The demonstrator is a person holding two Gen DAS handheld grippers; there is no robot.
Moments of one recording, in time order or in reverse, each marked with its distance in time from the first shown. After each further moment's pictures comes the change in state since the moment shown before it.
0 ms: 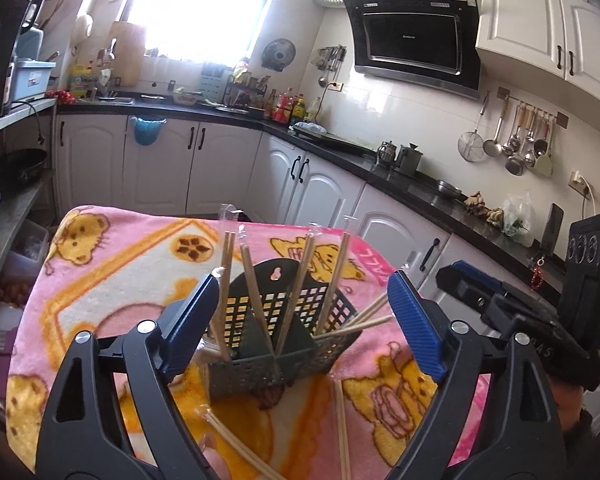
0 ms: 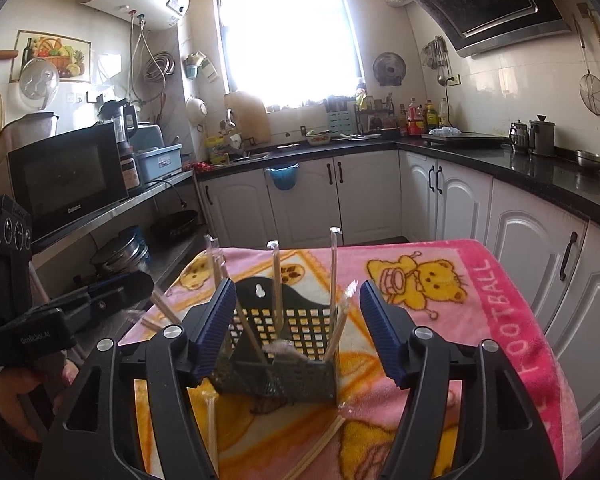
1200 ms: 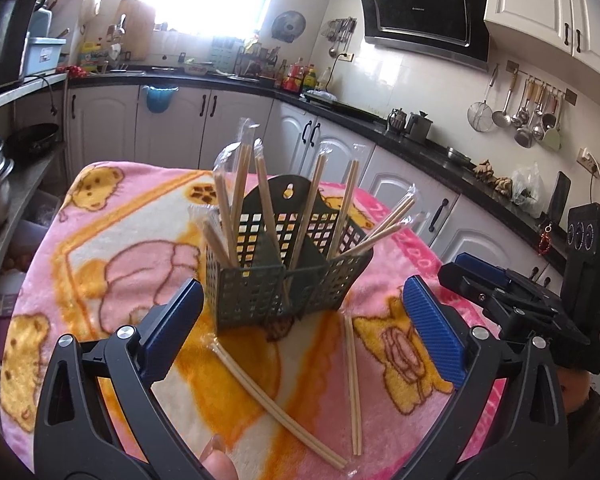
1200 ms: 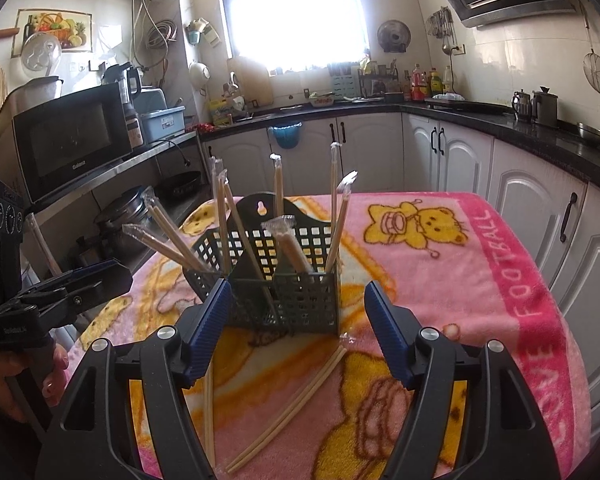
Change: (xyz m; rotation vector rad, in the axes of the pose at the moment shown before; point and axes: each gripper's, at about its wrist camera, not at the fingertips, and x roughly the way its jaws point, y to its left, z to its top) left arm -0.013 0.004 -0.060 -0.014 0.109 0.049; right arm -0.004 -0.001 -0.056 -0.014 0.131 0.013
